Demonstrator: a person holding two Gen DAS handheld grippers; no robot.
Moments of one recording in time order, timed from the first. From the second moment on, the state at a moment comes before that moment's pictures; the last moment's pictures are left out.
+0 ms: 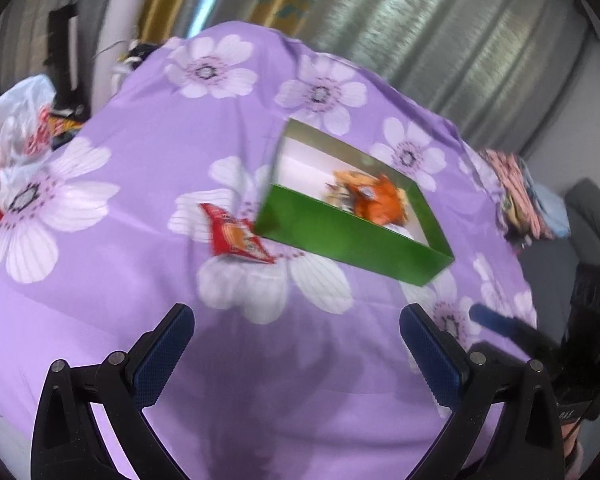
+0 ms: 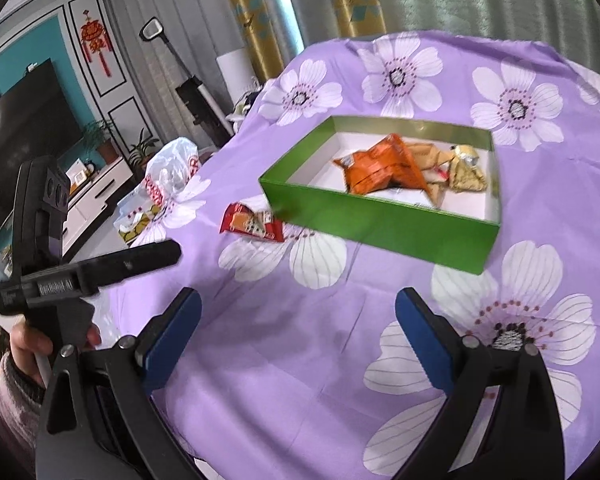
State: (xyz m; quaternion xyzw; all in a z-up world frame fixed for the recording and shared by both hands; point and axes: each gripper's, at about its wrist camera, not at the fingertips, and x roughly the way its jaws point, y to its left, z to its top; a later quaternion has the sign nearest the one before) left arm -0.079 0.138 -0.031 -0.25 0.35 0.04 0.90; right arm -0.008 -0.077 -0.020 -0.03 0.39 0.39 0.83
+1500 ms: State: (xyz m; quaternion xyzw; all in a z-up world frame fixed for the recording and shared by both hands) left arm 0.009 0.183 -0.080 -0.20 0.38 0.14 0.89; right arm 0.078 0.049 -0.090 -0.05 0.45 0.47 0.76
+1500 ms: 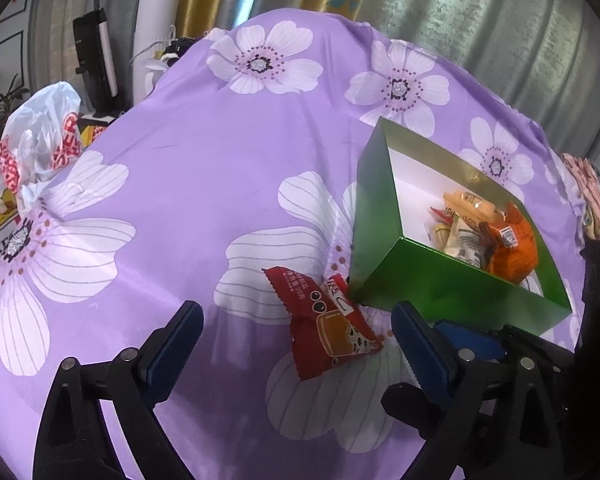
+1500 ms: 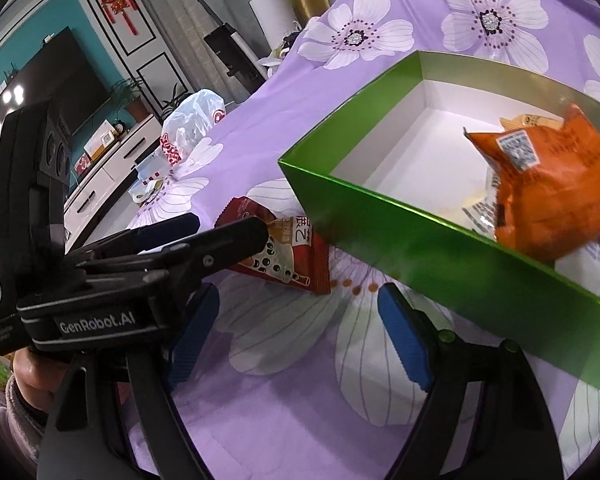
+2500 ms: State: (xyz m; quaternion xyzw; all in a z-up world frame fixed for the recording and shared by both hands) left arm -0.006 0.212 -0.099 -0.24 0.40 0.15 0.87; right arm 0.073 0.098 -0.104 -0.08 0.47 0.54 0.69
